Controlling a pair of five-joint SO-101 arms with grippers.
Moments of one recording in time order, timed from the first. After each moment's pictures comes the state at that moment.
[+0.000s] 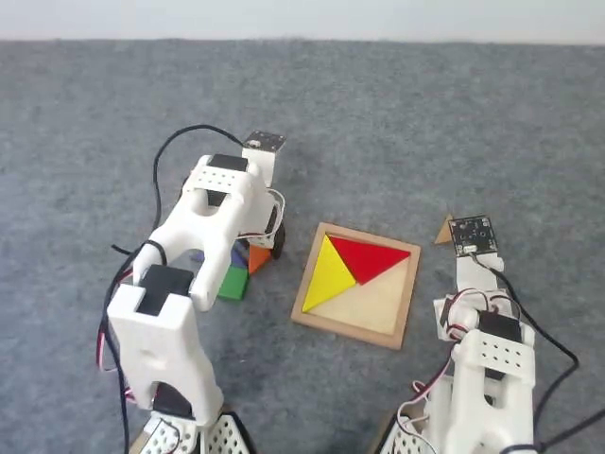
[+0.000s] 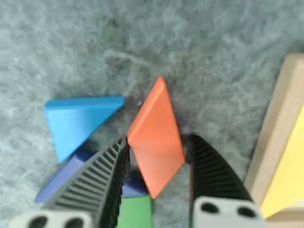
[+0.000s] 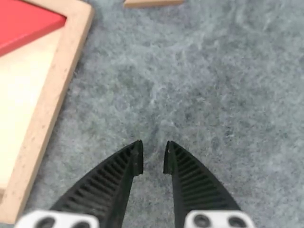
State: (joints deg) left arm 5.2 24.7 11.1 71.6 2.8; right arm 12.3 -52.1 81.9 45.7 22.0
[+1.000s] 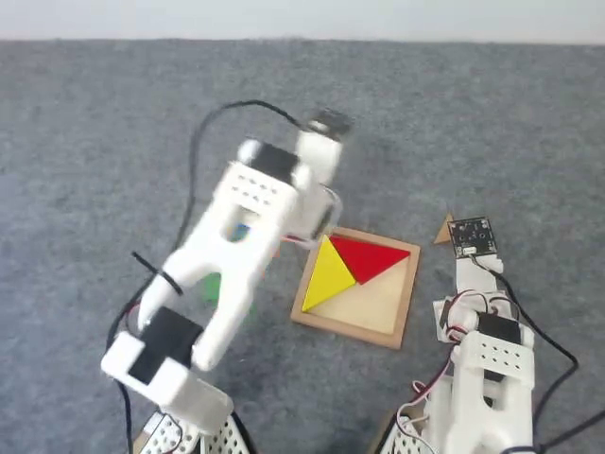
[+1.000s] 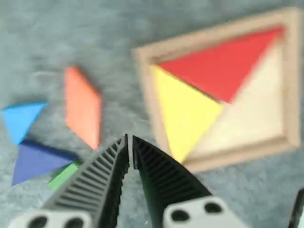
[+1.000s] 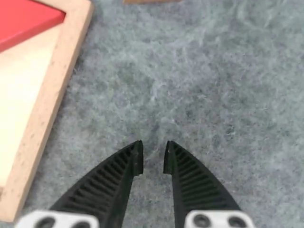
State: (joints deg) left arm 22.1 5.9 6.4 86.1 3.3; right arm 12.3 -52.8 82.6 45.7 22.0
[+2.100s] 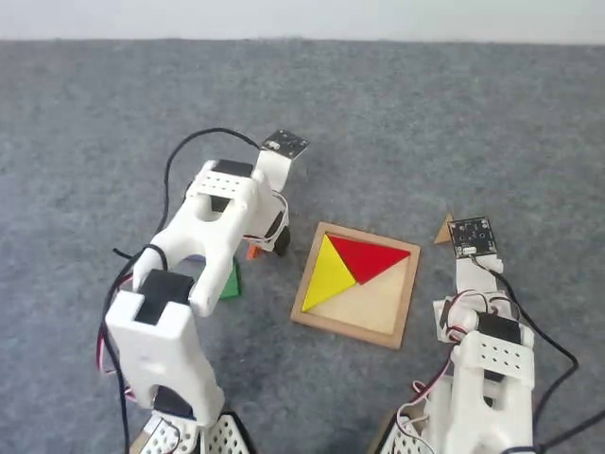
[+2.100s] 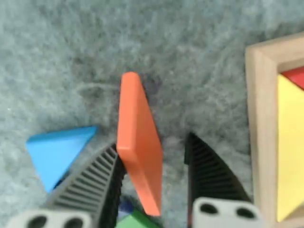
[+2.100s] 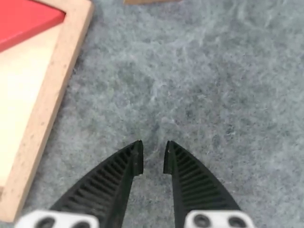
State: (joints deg) left arm 5.9 21.8 14.6 65.9 -11.2; right arm 12.3 -52.8 82.6 45.7 22.0
